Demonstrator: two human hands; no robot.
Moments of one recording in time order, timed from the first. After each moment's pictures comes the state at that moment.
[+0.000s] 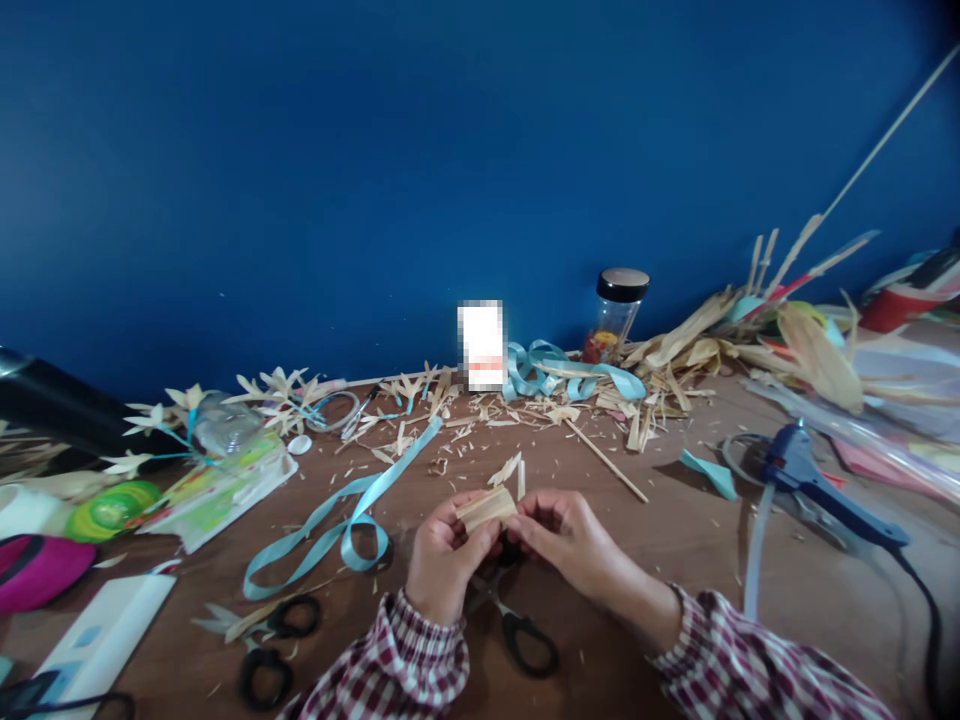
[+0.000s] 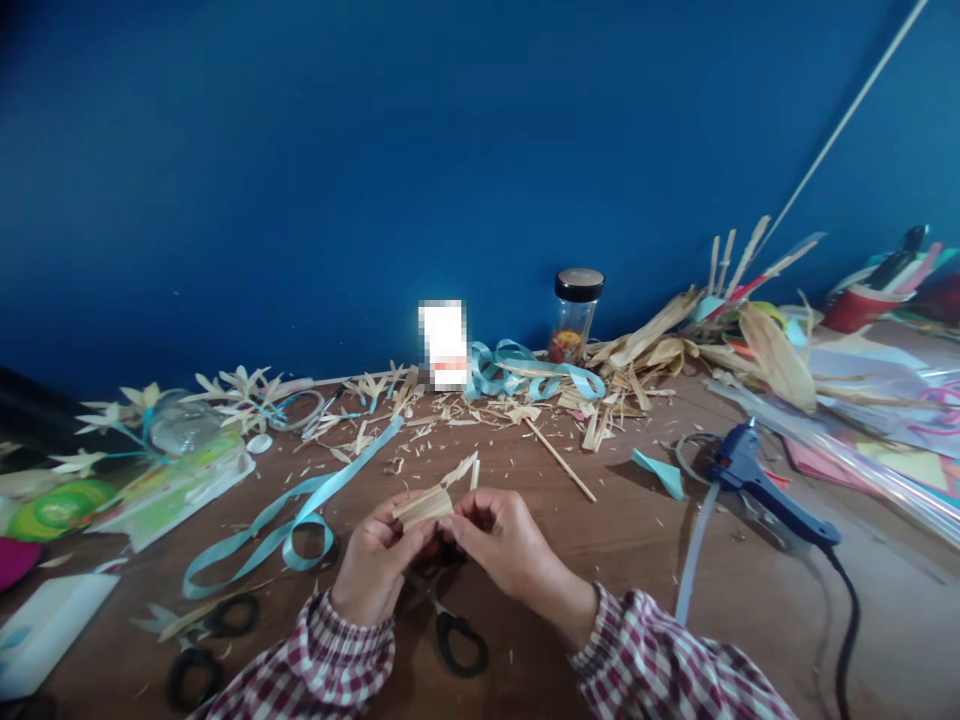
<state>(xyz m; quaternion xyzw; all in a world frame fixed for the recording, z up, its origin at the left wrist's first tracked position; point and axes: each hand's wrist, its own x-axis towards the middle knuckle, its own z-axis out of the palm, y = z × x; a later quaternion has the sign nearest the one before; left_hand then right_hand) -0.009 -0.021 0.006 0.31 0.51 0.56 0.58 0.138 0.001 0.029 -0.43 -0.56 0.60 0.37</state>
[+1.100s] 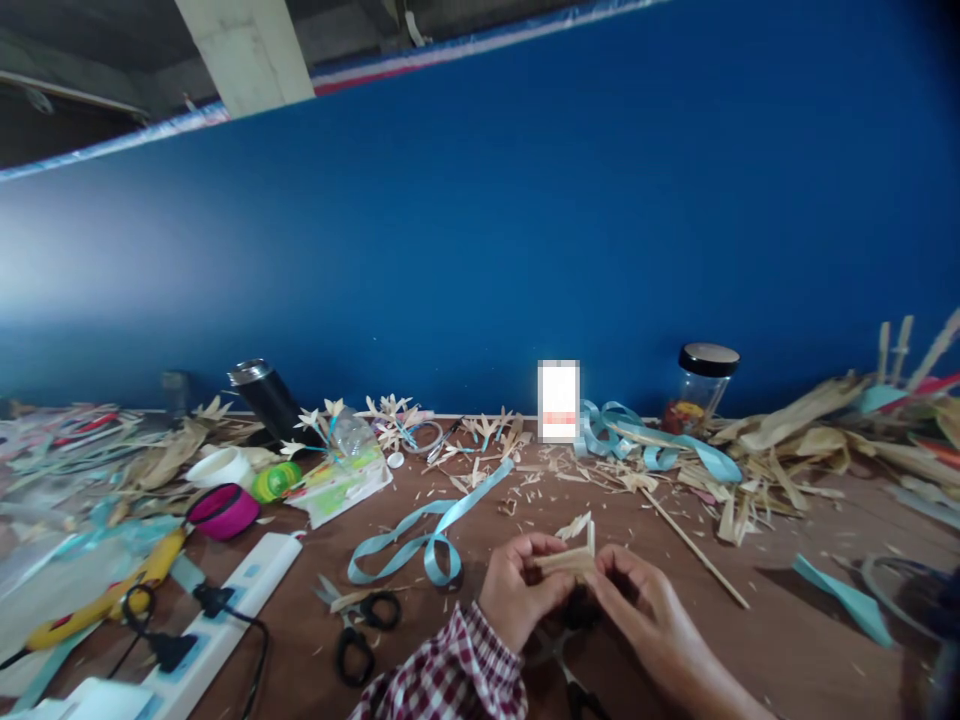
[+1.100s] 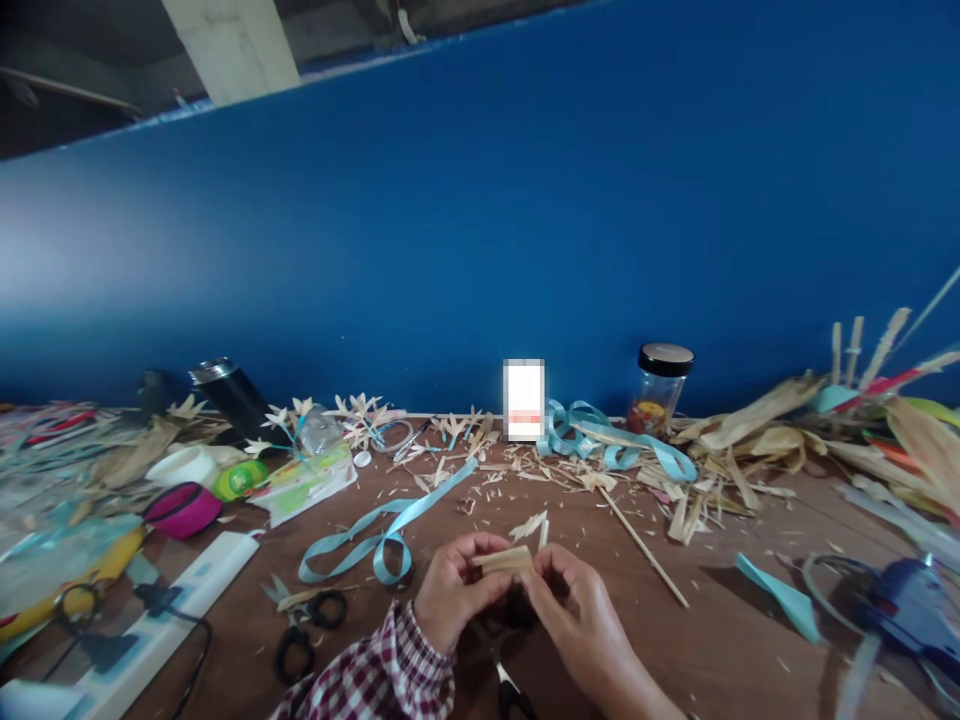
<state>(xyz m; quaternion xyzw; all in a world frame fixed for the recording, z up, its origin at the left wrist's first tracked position) -0.016 -0.020 0.024 0.42 0.52 0.51 0.54 0.140 -0.002 0.013 -0.42 -0.66 0.50 0.37</state>
